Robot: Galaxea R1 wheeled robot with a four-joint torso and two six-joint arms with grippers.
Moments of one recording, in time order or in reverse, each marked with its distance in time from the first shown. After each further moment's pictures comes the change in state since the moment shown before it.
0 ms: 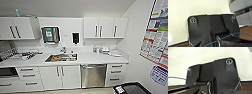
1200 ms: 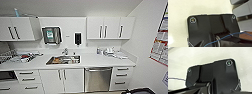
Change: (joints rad) left arm 0.003 0.003 0.000 0.000 -0.003 0.000; right arm 0.009 -0.008 0.003 -0.006 -0.002 0.000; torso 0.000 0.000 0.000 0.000
